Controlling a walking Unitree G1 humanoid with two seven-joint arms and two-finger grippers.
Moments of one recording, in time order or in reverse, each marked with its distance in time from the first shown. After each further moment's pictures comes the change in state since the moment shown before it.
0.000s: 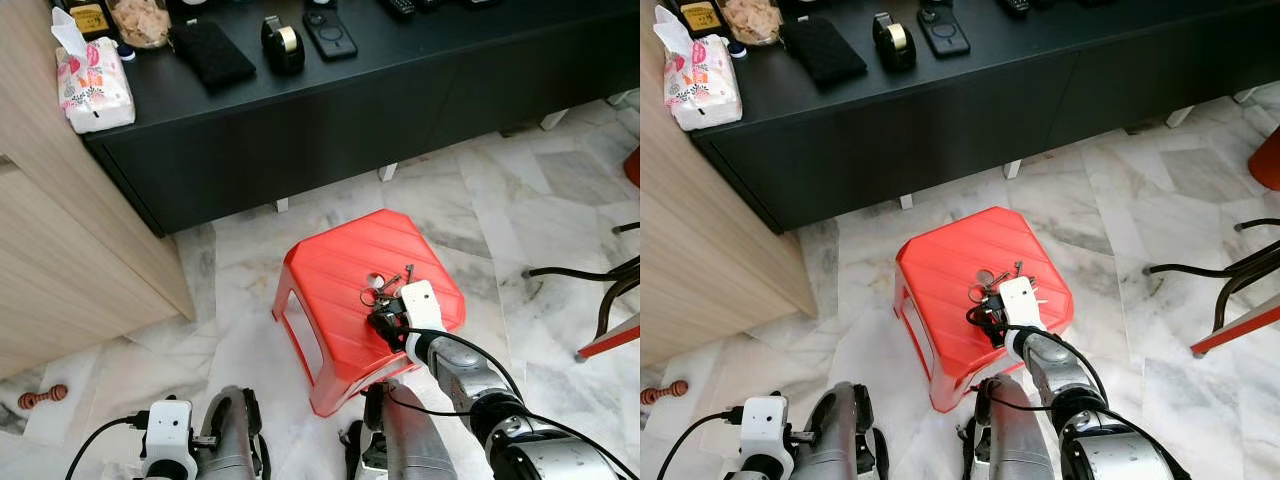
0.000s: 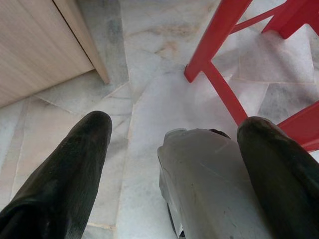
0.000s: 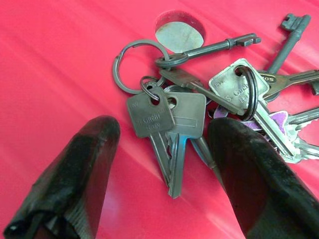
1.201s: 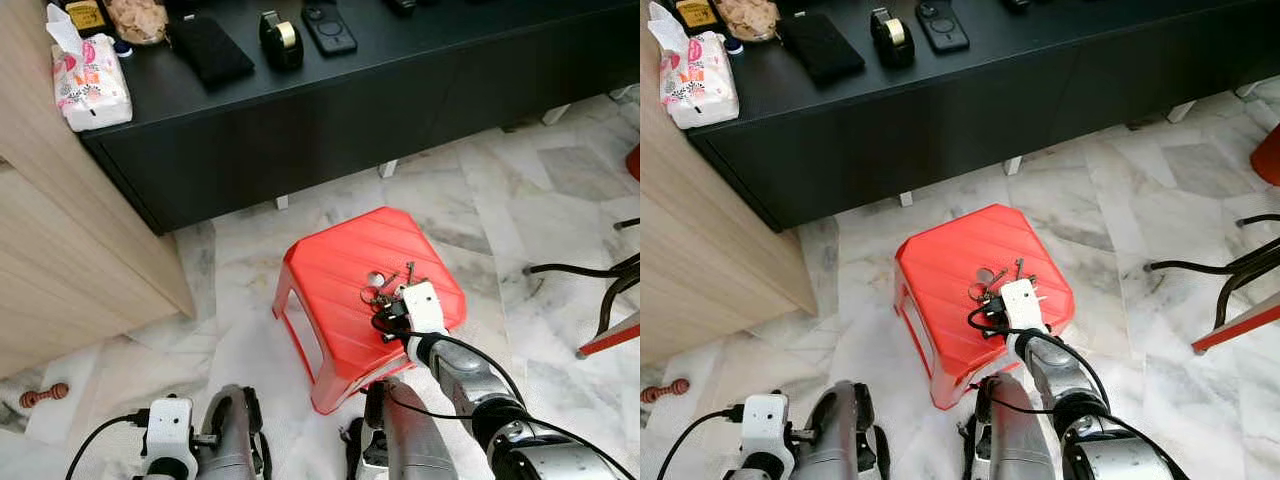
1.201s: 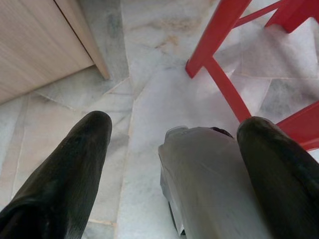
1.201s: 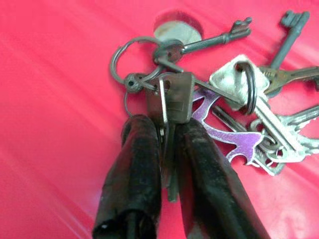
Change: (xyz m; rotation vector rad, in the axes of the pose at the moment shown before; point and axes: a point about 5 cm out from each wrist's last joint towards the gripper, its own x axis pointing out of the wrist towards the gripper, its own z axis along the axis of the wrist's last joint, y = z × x) left arm 0.006 -0.001 0.001 -0.004 0.018 0.000; right arm -0.003 -0.001 -0.003 0.001 -0.053 0.002
